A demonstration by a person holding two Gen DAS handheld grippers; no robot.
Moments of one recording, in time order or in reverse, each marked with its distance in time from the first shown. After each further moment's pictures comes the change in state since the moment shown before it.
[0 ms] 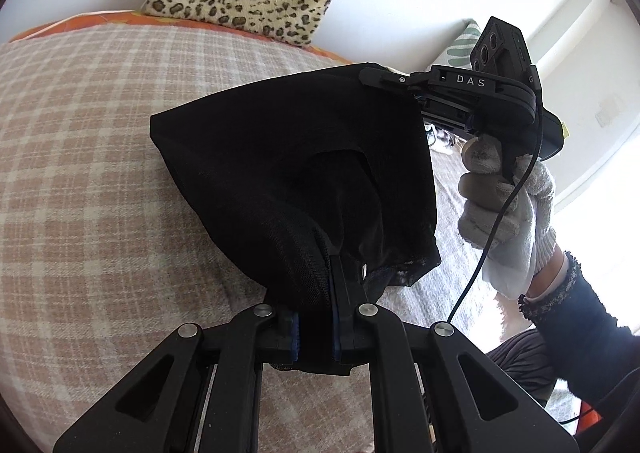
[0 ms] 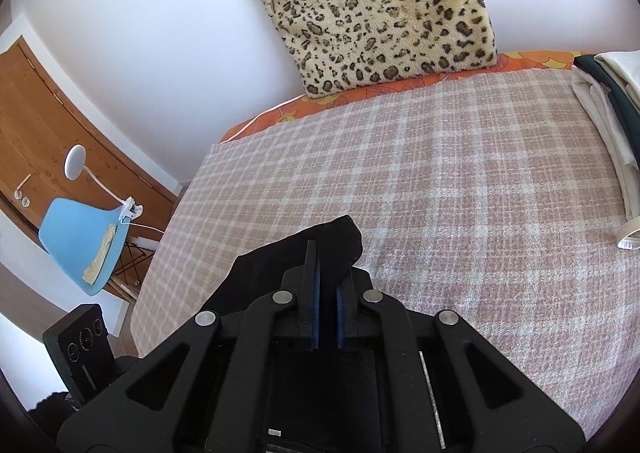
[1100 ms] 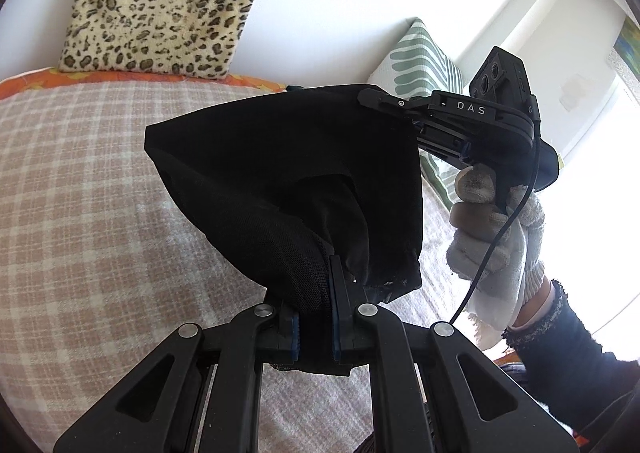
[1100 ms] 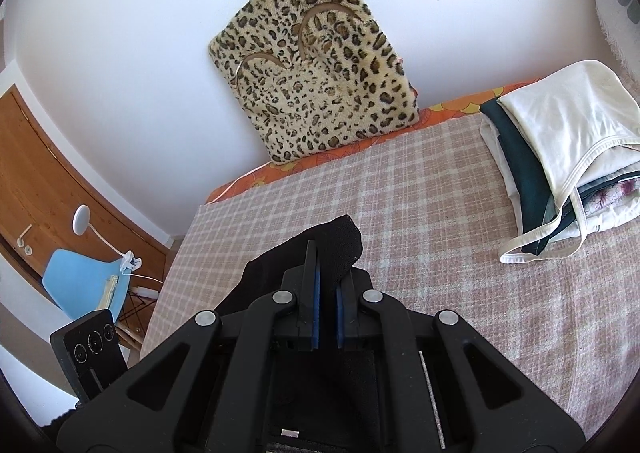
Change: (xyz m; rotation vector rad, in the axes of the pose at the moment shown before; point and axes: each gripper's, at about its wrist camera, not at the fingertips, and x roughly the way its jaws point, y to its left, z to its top) left arm 0.032 -0.085 0.039 0.117 -0.046 -0.115; right arm -0.115 -0.059 0.018 0.090 -0.177 -0.056
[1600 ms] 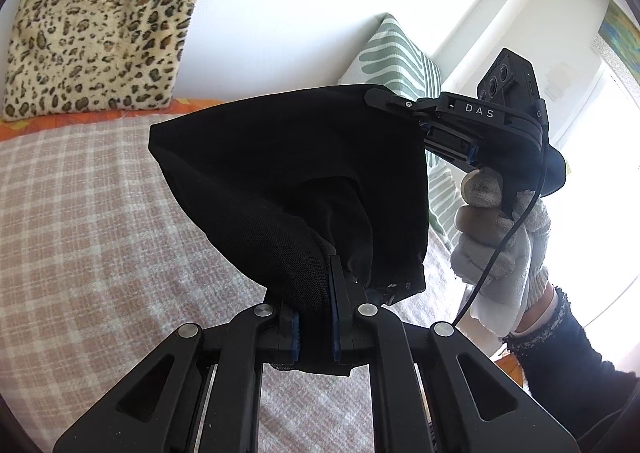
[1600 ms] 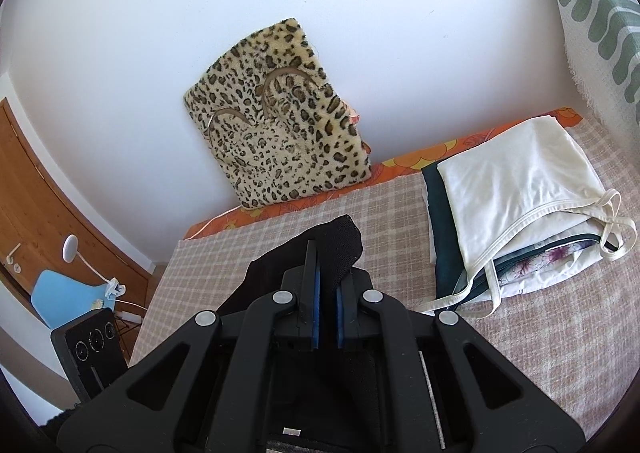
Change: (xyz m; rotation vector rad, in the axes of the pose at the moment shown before) left arm 0.054 -0.044 0.050 0.071 -0.002 -0.060; right arm -0.053 -0.053 0.051 0.005 -0.095 -0.076
